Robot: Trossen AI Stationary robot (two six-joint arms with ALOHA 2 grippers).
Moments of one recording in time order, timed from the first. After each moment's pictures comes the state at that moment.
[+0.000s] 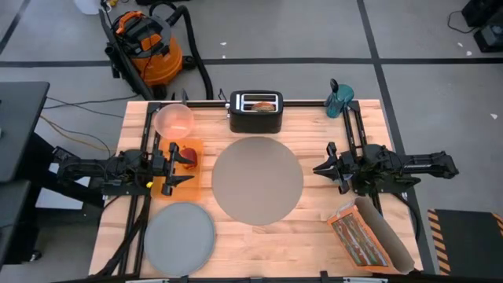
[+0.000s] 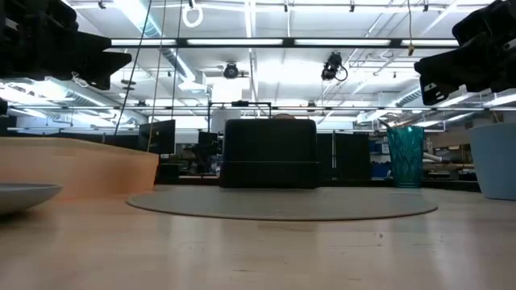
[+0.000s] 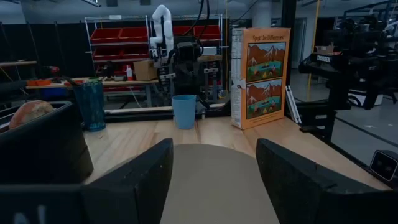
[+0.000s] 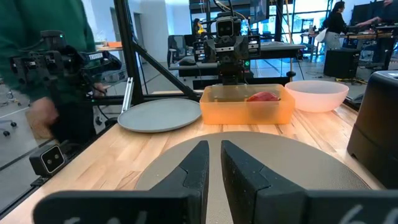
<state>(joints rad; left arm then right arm) -0.05 0.01 0.01 0.09 -0.01 0.03 -0.01 0.06 0.01 0.05 -0.15 0.06</state>
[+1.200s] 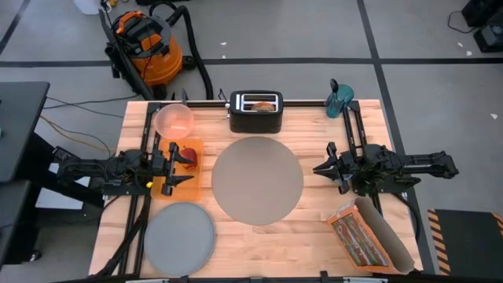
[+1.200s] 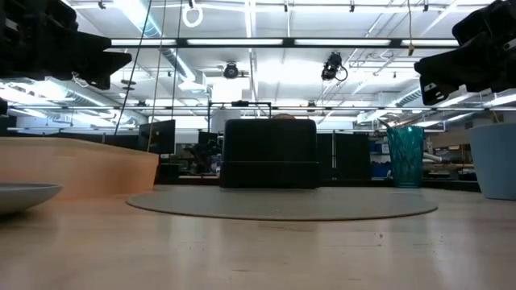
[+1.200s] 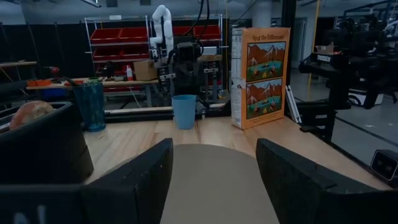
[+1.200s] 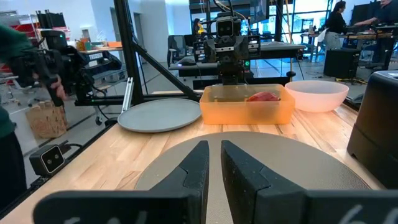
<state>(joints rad) -0.05 0.01 0.01 0.11 -0.01 0.07 -0.01 0.06 0.01 0.05 -0.15 0.06</state>
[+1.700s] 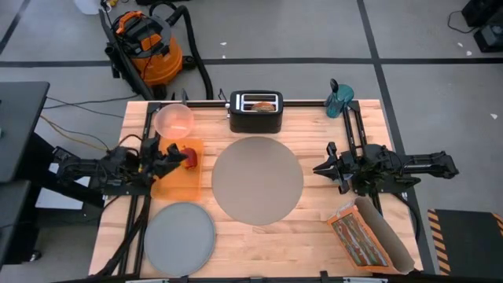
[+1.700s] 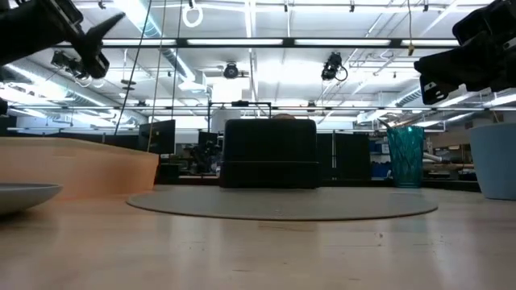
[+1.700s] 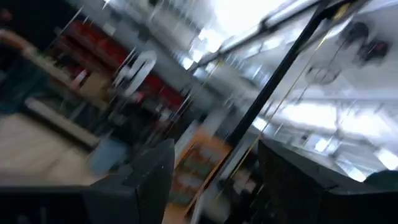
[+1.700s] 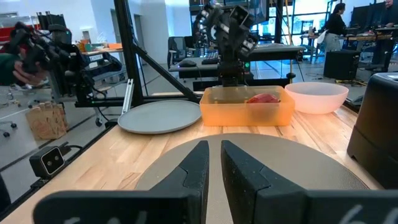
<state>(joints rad) -0.05 0.01 0.01 0.46 -0.04 -0.71 -0.01 0.06 0.01 0.06 -0.15 0.06</state>
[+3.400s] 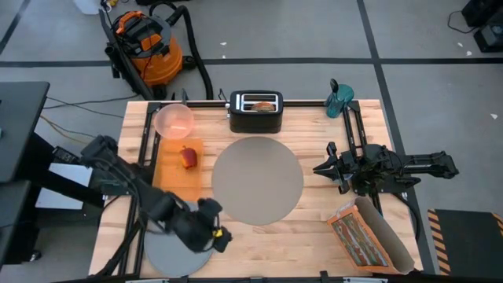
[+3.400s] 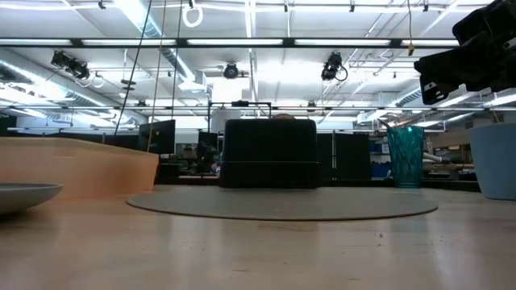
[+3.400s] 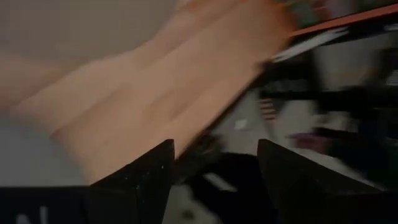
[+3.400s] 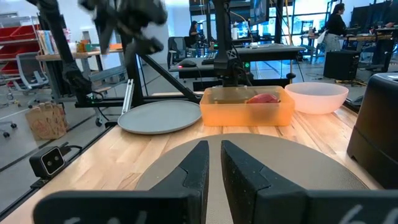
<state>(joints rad) -0.69 1.61 1.43 -0.71 -0.28 -1.67 -0.01 0.06 0.01 0.06 -0.15 0.06</state>
